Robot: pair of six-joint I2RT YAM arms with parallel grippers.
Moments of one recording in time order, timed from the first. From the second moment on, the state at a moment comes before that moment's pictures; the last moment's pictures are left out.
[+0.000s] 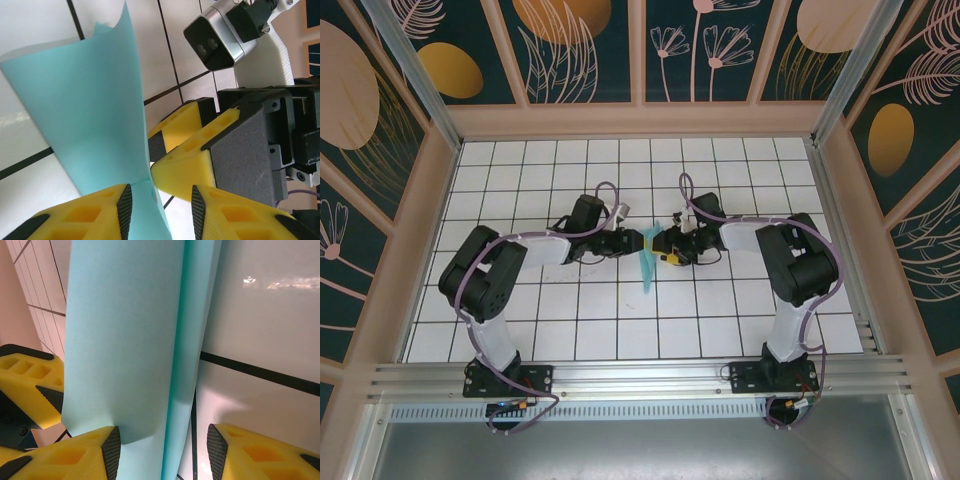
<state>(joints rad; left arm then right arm) -0.53 1.84 0.91 0.19 0.70 -0.69 0.43 1.88 0.95 -0.12 -0.77 0.68</state>
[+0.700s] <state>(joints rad) -0.55 1.94 0.95 0.16 0.62 -0.64 0.44 1.86 0.95 -0.13 -0.74 0.66</state>
